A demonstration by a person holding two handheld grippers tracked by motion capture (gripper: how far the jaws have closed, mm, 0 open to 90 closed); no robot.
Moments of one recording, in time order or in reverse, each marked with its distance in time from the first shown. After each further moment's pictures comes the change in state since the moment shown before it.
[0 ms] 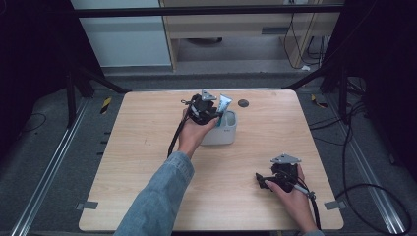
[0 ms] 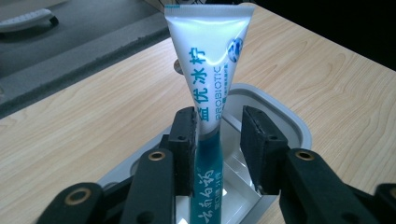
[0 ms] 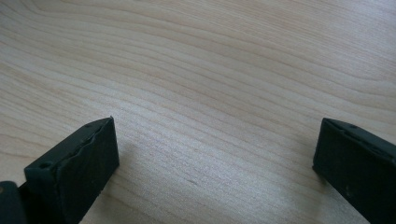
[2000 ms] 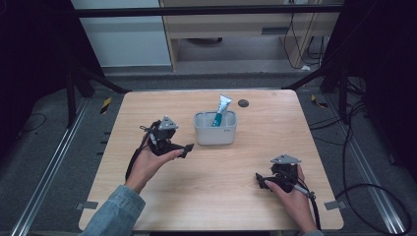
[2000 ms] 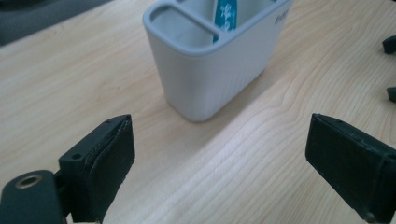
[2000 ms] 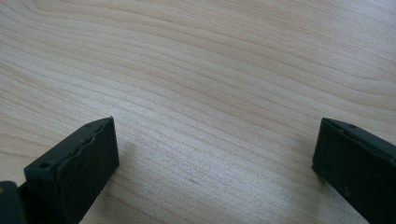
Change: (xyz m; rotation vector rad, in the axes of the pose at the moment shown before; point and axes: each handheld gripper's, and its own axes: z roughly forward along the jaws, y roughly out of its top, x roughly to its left) left arm 0.025 -0.099 -0.100 0.095 -0.019 -0.002; right arm 0.001 0.000 0.000 -0.002 -0.004 0.001
